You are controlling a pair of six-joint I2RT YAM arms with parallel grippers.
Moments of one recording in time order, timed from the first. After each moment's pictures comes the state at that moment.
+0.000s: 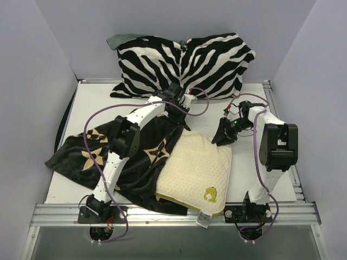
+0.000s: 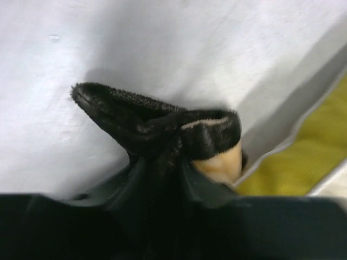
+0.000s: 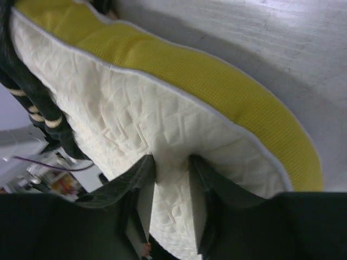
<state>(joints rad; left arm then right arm) -0.58 2.45 2.21 -0.86 0.31 0.16 0.00 1.86 1.25 -0.94 -0.74 0.06</state>
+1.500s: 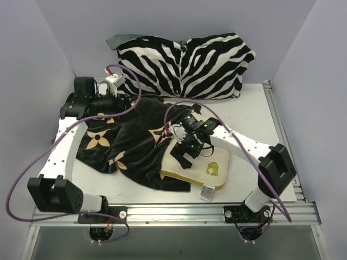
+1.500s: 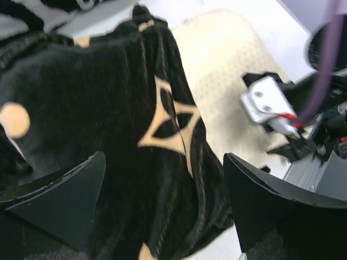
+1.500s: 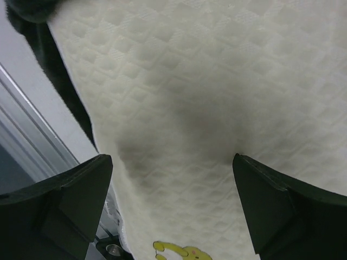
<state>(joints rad) -0.08 1.41 1.44 -0.64 0.82 0.11 0.74 1.58 1.21 -0.85 -0.28 -0.28</state>
